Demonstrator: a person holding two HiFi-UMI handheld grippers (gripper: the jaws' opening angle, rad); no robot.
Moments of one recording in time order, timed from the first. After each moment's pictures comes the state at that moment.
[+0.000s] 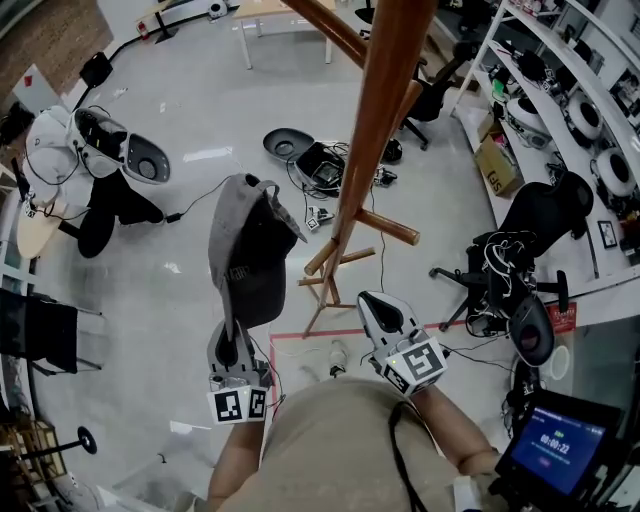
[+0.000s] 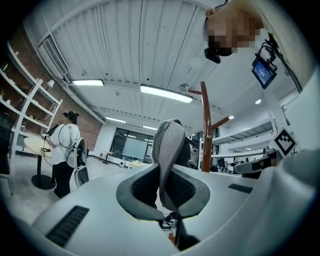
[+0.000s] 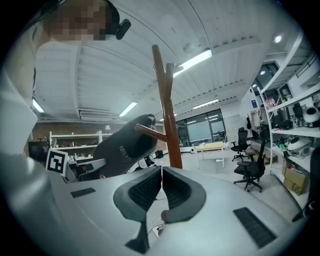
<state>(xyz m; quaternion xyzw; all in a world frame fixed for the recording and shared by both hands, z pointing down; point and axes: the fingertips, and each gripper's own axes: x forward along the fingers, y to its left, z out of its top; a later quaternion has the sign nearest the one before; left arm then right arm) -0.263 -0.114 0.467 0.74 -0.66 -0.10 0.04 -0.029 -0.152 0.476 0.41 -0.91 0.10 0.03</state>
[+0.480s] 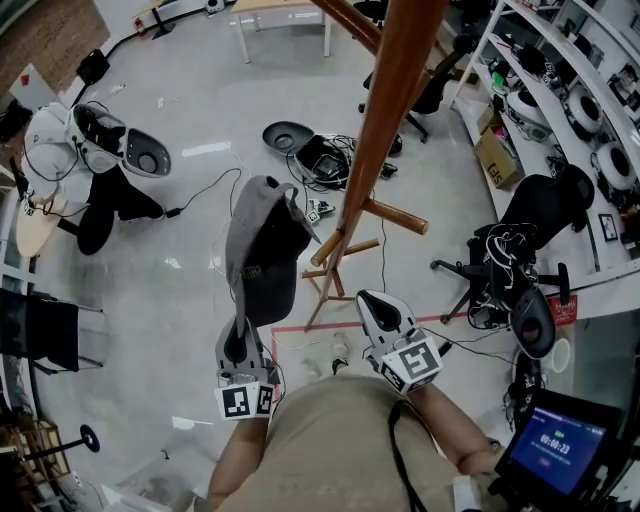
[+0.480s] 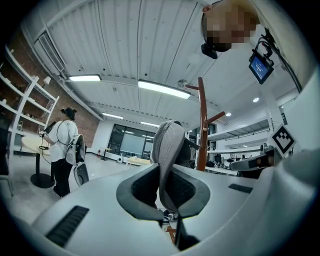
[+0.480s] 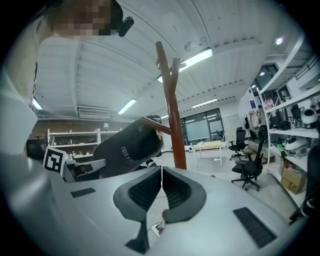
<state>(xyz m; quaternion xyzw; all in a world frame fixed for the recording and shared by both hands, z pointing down) -0.255 -0.107 0.486 0.75 -0.65 -0.08 0.05 -0.038 -0.140 0.490 0.42 -0.90 0.10 0.04</state>
